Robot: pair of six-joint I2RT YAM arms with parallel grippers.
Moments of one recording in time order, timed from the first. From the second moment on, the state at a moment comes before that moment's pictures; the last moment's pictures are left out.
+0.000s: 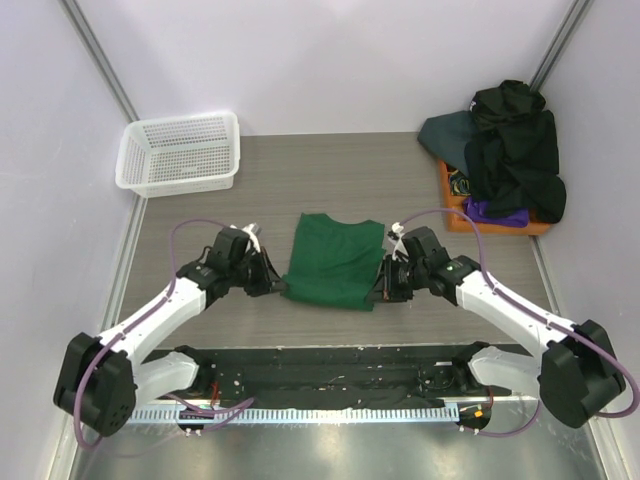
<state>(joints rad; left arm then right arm) -0.46 1.08 0.61 -0.37 0.32 -0.77 0.53 1.11 0.63 -0.45 -0.41 0.64</state>
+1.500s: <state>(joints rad) -0.41 1.16 0.64 -0.41 0.36 -0.73 0.62 1.00 0.49 -0.34 -0.42 0.82</state>
